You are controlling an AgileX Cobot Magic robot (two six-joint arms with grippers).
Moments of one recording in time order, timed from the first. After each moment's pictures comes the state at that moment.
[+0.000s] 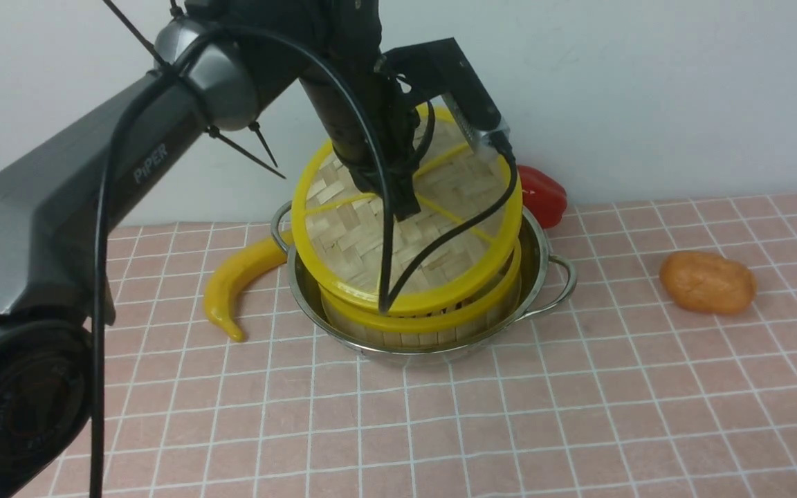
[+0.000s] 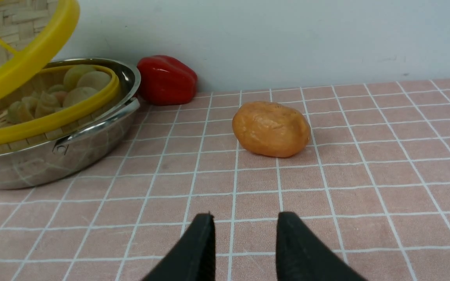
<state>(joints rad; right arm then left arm) 0.20 0.01 0.01 -0.32 0.38 0.54 -0.48 2.13 -2.12 0.07 1.23 0.70</state>
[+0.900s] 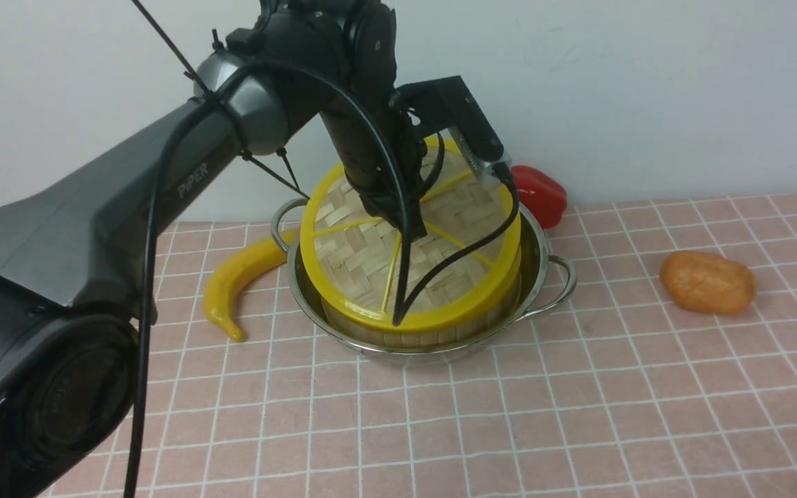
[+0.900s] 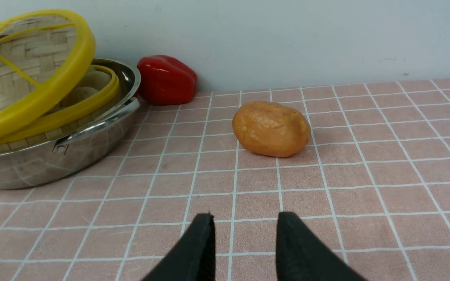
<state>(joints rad) 0.20 0.01 0.01 -0.32 0.38 0.54 -0.47 2.20 -2.12 0.07 1.18 0.70</state>
